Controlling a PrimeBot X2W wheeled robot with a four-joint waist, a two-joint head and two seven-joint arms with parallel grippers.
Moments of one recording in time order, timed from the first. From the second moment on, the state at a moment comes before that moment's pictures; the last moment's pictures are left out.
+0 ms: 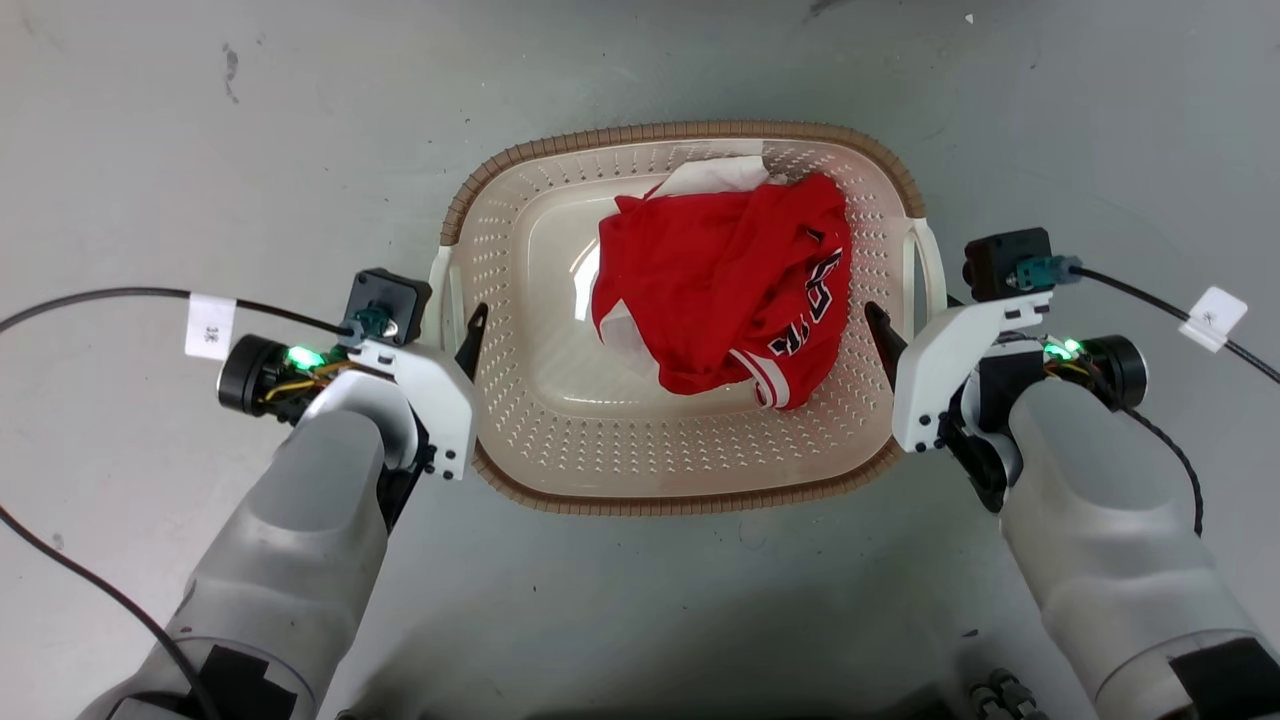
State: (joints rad) left arm -0.88 0.18 -0.51 1.19 -0.31 -0.13 -0.24; right arm -0.84 -0.05 0.18 1.10 0.20 0.13 0.02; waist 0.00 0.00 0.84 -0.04
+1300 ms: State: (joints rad) left arm -0.84 0.24 -0.91 1.06 -0.67 -0.12 0.02; right arm -0.89 -0.05 0.36 1.26 0.28 0.13 0.20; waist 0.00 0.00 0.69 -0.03
